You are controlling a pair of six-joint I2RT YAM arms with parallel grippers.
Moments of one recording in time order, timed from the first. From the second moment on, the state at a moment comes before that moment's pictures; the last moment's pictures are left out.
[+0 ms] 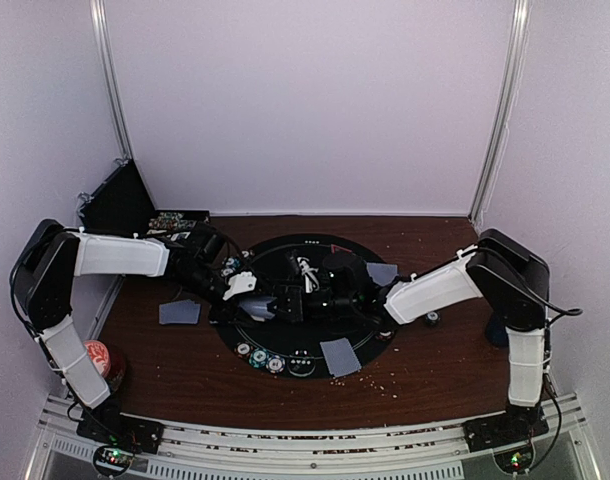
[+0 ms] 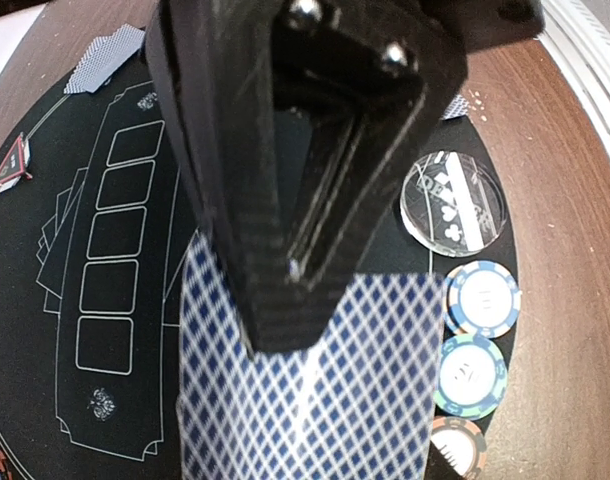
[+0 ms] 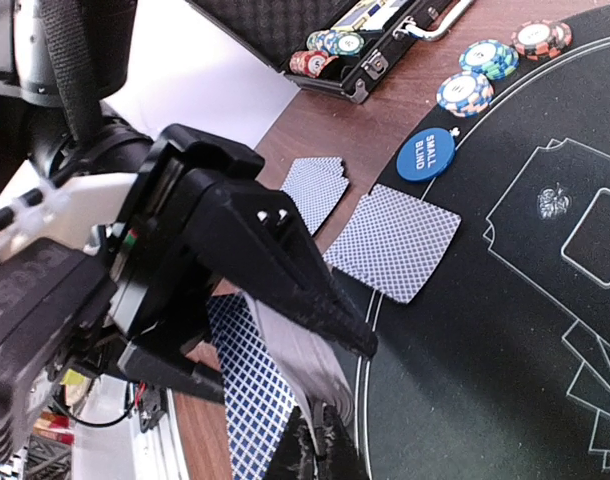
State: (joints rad) left arm -0.54 1.73 1.05 -0.43 0.65 1.03; right arm 0.92 2.04 1.14 0.56 -0.37 0.68
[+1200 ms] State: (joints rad) left arm -0.53 1.73 1.05 -0.47 0.62 1.00; right arm 0.88 1.96 1.33 0.03 0.38 0.38
